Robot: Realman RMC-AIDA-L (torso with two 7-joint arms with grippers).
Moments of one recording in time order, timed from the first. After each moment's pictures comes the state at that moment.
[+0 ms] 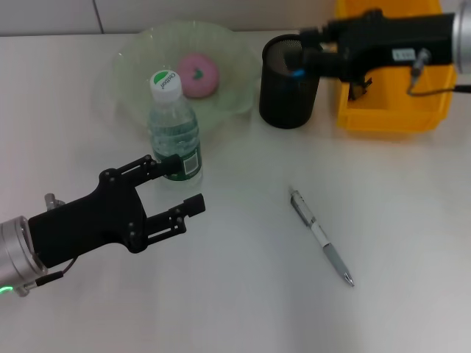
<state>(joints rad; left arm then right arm) -0.34 -2.07 0.88 0.36 1.58 1.68 -0.91 0.52 2.08 -1.11 -1.26 -1.93 -1.35 1.98</state>
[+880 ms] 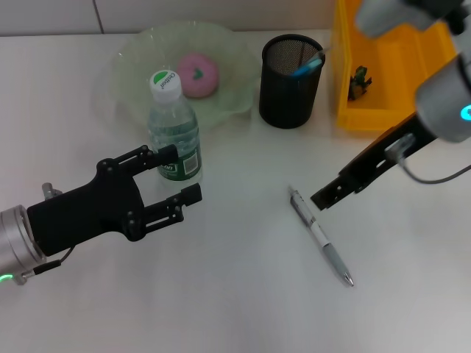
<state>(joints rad) -0.36 -2.06 0.87 0.37 1.58 1.65 -0.91 0.66 2.09 -1.41 -1.48 -2.50 -1.74 2.79</state>
